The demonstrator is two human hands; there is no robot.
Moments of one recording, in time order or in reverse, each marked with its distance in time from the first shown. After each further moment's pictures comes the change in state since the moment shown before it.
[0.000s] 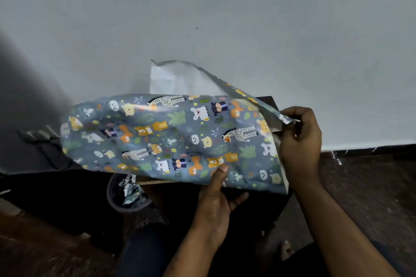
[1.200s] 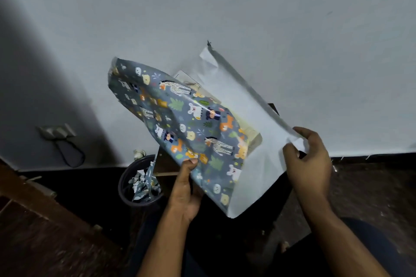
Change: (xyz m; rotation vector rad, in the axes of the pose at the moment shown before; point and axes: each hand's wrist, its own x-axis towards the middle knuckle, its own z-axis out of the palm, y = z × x) left_hand -0.010 0.056 -0.062 -0.091 -0.096 0.030; right_hand -0.060 -0.051 -0.035 -0.219 0.028 0.173
